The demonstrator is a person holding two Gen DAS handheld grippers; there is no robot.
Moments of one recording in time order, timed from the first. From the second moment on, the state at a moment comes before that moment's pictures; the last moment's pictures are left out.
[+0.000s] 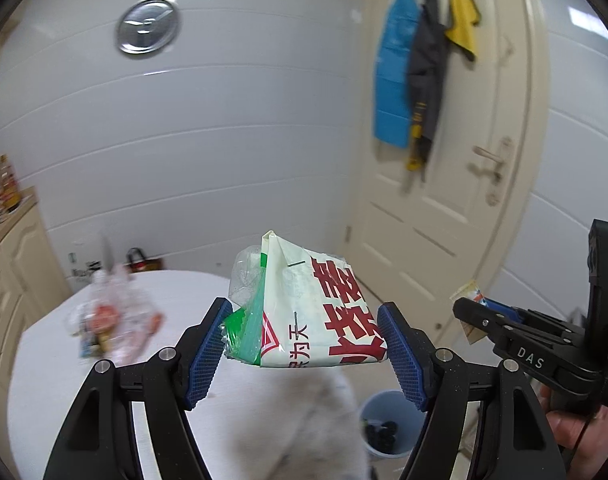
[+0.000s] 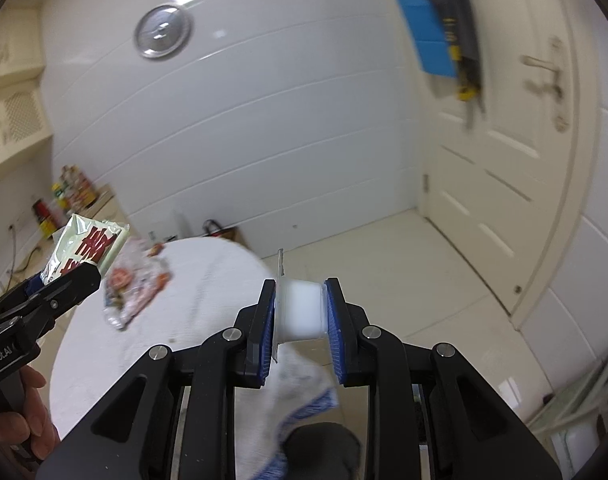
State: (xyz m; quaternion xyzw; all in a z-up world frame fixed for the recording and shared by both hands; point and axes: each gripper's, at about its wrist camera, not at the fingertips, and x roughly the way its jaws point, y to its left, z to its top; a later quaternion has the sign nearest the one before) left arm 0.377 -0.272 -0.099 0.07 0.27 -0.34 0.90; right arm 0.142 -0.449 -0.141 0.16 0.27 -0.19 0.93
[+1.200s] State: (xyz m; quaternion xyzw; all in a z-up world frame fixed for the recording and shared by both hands) left arm 0.441 -0.529 -0.192 0.14 0.40 -0.46 0.78; right arm 0.046 -0.628 -0.265 0.31 0.34 -0.32 0.83
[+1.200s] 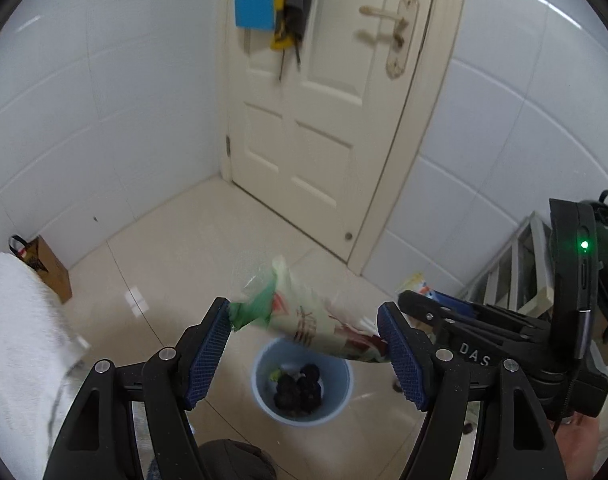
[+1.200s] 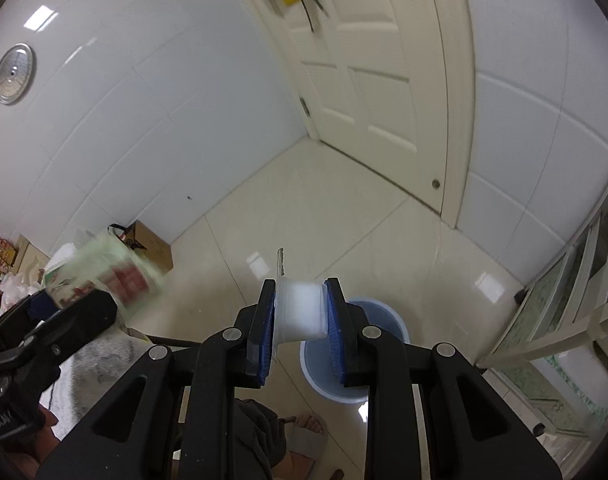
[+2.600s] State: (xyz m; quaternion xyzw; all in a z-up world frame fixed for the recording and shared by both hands) left arm 0.447 -0.409 -0.136 0.11 0.36 -0.39 0.84; right arm 0.084 -0.574 -0.220 0.30 0.32 -0.33 0.84
